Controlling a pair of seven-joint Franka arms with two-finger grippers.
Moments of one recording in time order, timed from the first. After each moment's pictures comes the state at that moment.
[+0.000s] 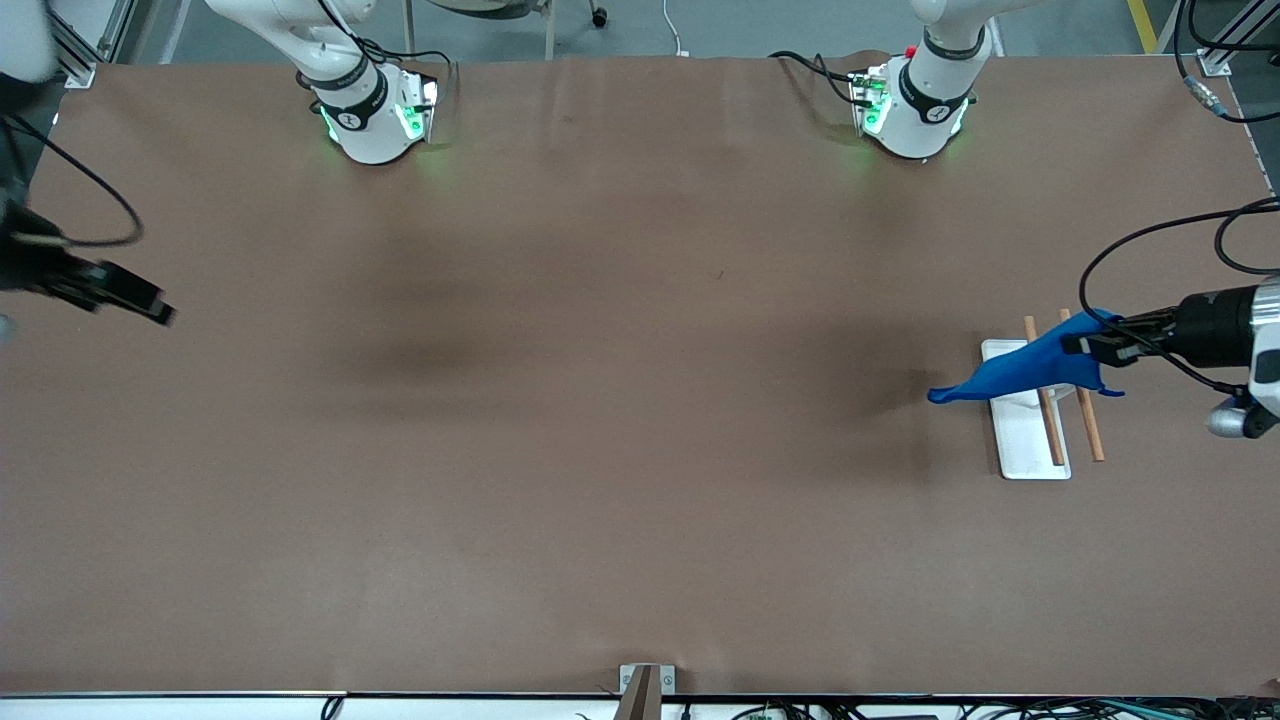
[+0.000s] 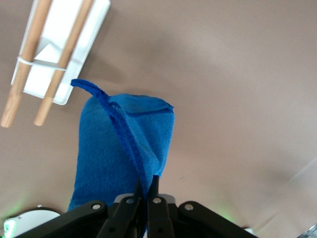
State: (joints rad) left arm 0.32 0.35 -0.18 -1.46 -0.34 1.50 -0.40; right arm -0.06 0.00 -0.07 -1.58 0.07 1.58 0.11
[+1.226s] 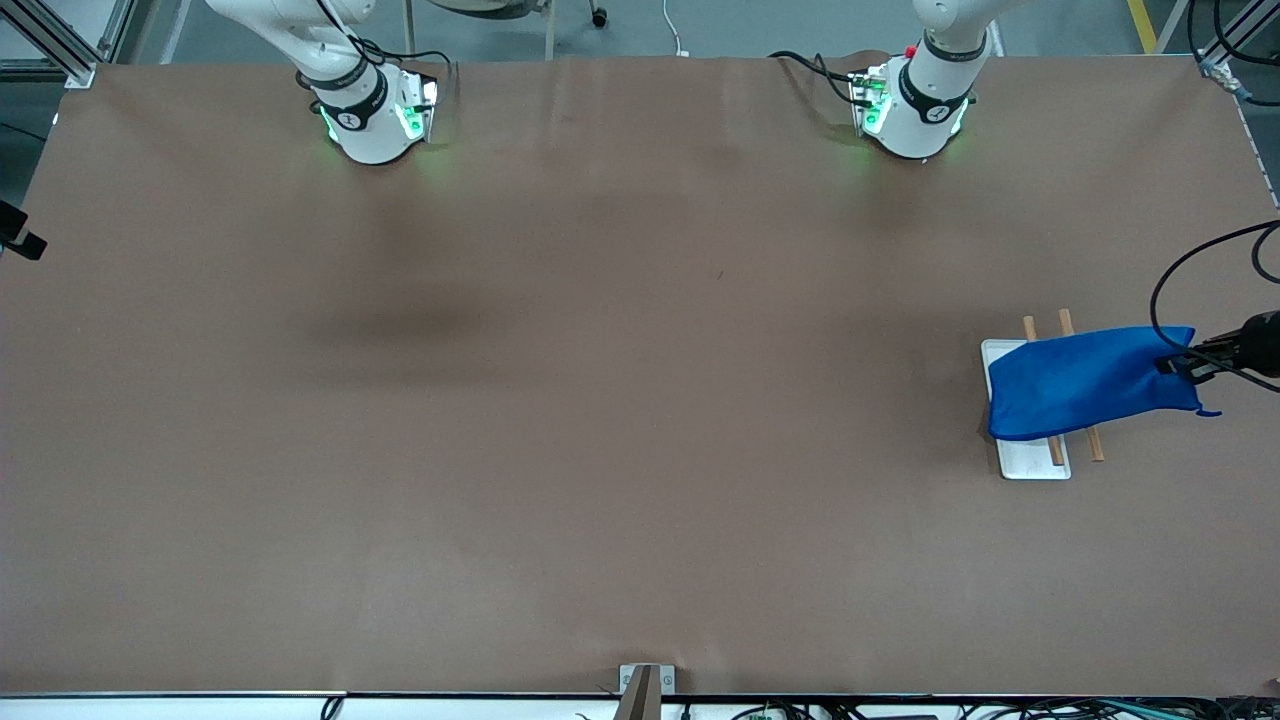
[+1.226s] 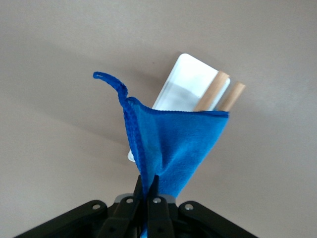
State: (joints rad) left arm 0.49 0.37 -0.18 -1.61 -0.04 1.77 -0.11; right arm -0.07 0.00 -0.10 -1.45 0.00 1.47 -0.02
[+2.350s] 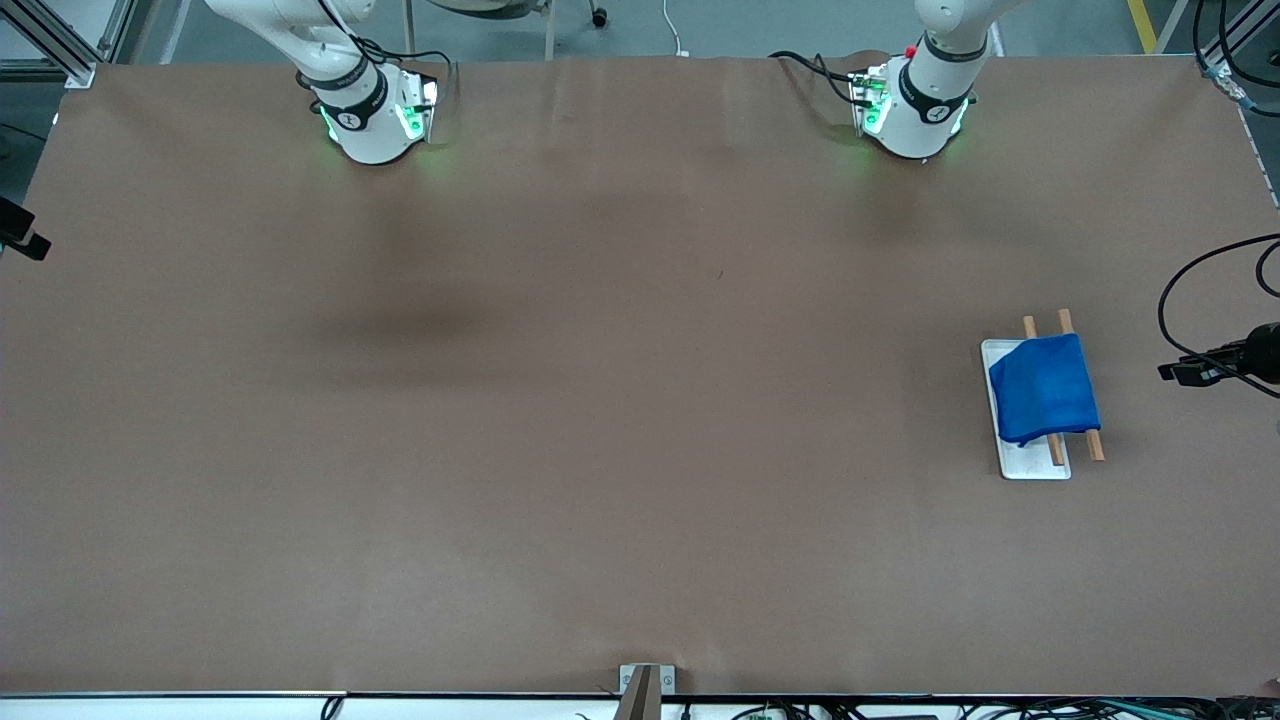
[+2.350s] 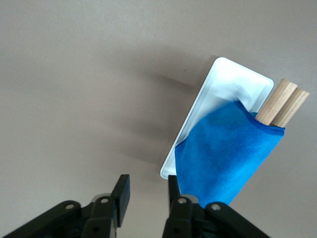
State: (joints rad) left arm 0.53 0.44 -0.18 -1.60 0.03 1.82 -0.01; right arm -0.06 0.00 -0.10 -1.45 -0.02 1.47 -0.01
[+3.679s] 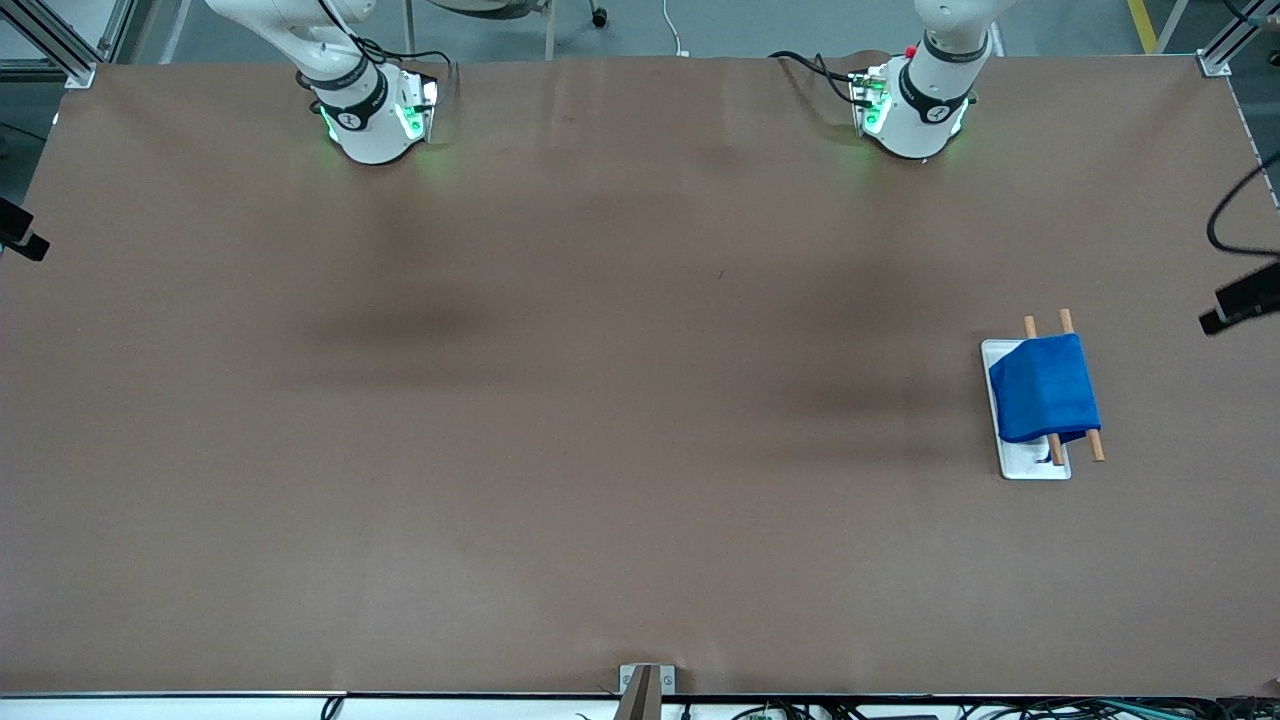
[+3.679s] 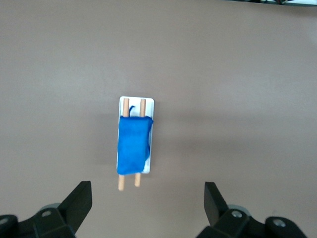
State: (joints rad) left arm 0.51 0.17 -0.49 -1.32 0.03 1.53 -0.01; right arm -0.06 0.00 -0.10 -1.45 -0.02 1.48 -0.01
